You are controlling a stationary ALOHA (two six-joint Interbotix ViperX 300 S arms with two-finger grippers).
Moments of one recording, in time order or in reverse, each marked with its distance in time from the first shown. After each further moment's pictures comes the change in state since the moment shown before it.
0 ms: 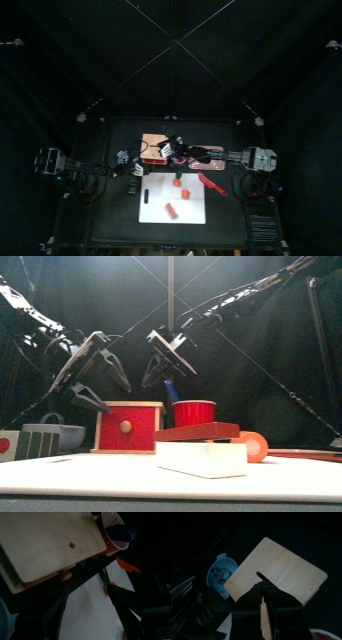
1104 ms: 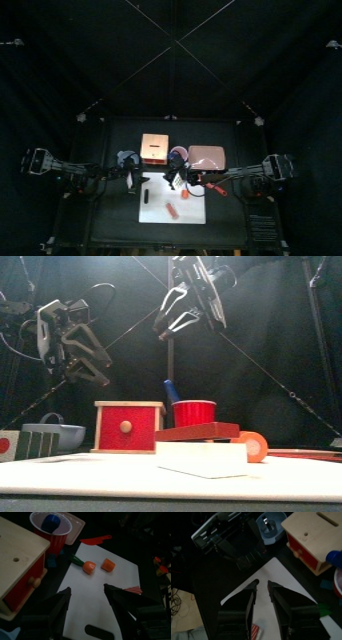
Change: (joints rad) left arm -0.080 -0.207 0.132 0.584 0.018 0.003; right arm 0.356 -0.278 0.176 0.069 0.150 0.006
